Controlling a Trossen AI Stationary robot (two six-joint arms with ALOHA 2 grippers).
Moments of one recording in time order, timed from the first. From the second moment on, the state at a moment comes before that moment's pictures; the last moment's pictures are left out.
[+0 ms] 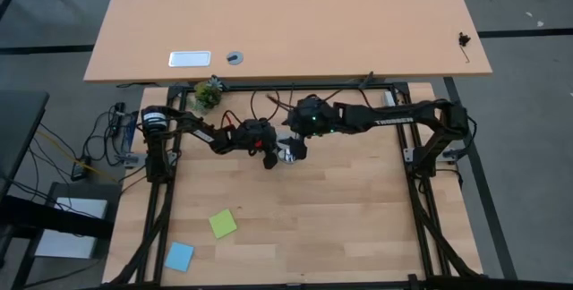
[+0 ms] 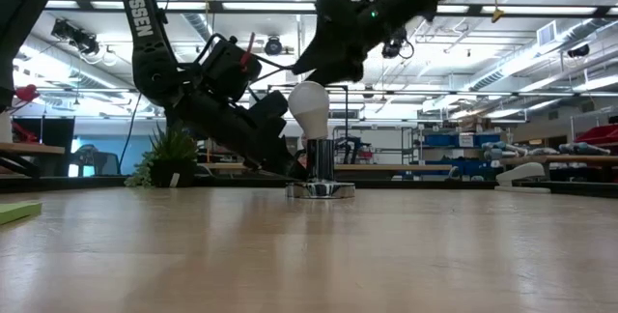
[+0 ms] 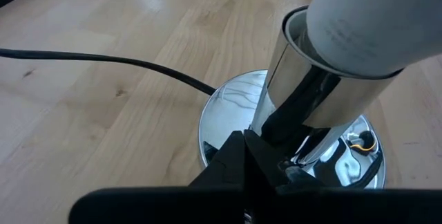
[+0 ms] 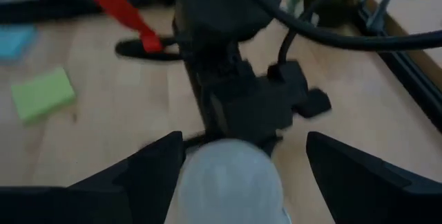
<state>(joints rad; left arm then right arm) 0.29 1.88 0.66 0.75 0.08 -0.04 -0.19 1.67 1.21 -0.14 -0.04 0.03</state>
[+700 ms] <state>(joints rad) 0.29 1.89 0.66 0.76 0.08 -0.06 -0.11 1.80 1.60 -0.66 0.05 -0.02</state>
